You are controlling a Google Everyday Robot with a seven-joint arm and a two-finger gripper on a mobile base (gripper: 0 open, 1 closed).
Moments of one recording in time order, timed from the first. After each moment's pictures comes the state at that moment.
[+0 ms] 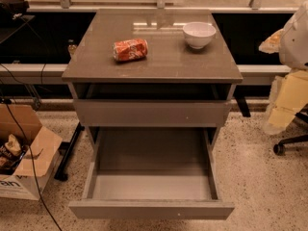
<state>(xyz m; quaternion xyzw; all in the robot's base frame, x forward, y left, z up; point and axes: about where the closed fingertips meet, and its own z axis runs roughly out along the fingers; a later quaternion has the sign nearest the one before) 0.438 -0.217 0.976 -0.60 0.78 -0.03 0.16</state>
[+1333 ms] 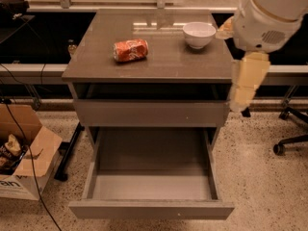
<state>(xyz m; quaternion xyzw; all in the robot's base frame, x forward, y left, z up) 0.491 -0.161 0.974 -0.69 0.71 -0.03 0.16</state>
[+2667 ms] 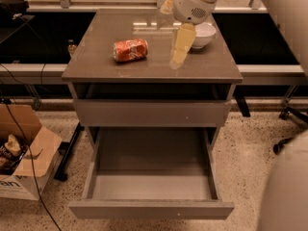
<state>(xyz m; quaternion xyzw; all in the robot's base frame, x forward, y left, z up) 0.652 -0.050 0.963 -0.73 0.63 0.03 0.26</state>
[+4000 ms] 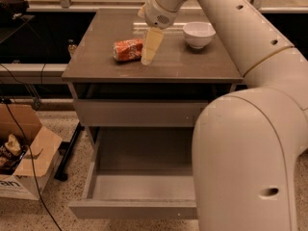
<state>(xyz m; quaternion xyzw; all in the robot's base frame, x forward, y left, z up) 0.742 0.019 0.919 -0.72 0.63 0.04 0.29</state>
